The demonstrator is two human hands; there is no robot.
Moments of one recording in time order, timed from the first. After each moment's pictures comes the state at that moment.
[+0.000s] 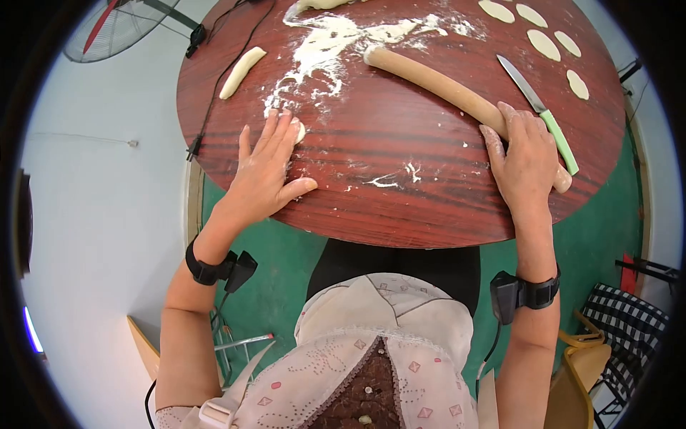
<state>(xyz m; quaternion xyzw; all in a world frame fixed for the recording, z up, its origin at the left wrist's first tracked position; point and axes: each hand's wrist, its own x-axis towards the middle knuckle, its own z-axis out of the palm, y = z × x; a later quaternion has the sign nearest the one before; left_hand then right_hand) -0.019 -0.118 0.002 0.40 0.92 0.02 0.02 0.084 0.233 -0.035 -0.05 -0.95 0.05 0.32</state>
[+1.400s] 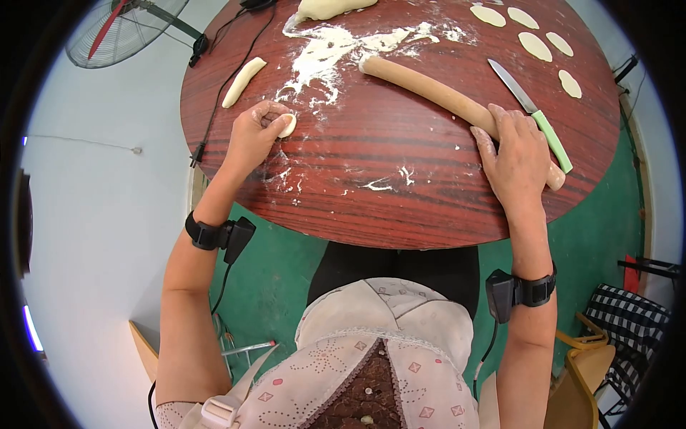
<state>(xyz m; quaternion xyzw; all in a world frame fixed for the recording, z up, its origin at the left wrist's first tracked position) -0.089 -0.105 -0.002 0.22 0.91 0.36 0.04 0.083 0.233 -0.033 -0.05 -0.95 0.05 0.32</state>
